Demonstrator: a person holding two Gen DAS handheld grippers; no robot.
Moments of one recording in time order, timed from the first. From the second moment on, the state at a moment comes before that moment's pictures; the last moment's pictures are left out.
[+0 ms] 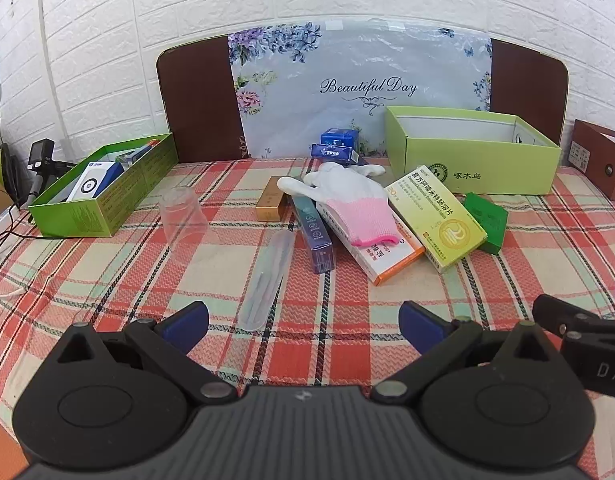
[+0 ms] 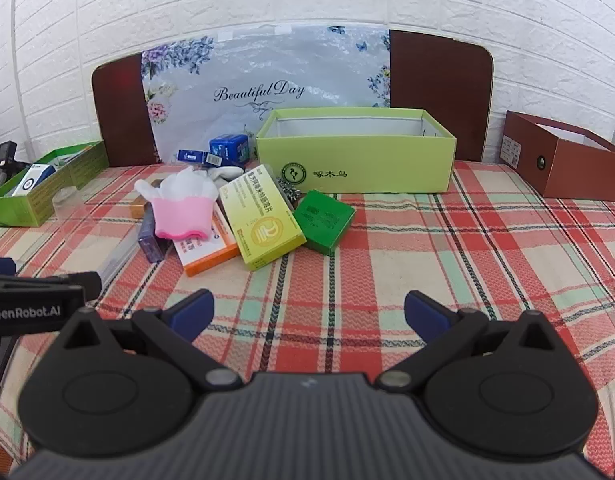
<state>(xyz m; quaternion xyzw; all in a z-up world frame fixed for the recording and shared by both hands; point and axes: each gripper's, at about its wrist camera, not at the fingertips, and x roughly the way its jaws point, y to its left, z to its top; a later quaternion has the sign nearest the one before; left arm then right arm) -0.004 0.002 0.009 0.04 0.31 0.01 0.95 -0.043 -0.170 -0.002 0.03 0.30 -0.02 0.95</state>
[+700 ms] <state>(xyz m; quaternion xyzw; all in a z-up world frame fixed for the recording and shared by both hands) 0.000 0.001 0.010 0.04 0.31 0.01 0.95 -0.037 -0.170 -0.007 0.03 0.30 -0.03 0.95</state>
